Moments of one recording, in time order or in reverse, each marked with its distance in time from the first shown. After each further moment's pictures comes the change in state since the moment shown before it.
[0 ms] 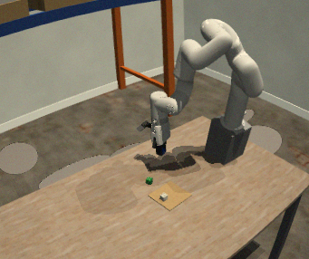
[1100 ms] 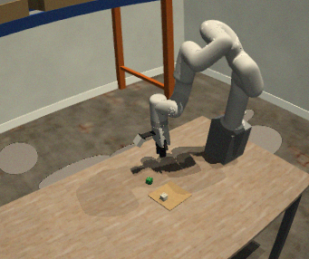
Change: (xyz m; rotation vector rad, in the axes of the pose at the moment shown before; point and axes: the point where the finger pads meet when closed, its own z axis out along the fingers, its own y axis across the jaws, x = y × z) arm -0.005 -0.007 0.006 -0.030 -0.013 -1.011
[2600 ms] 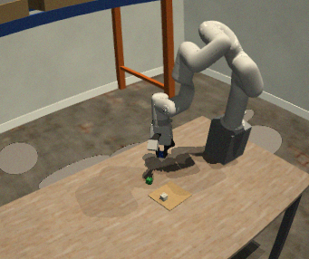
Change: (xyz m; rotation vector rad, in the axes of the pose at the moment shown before) arm 0.001 -0.006 0.005 0.063 0.117 -0.841
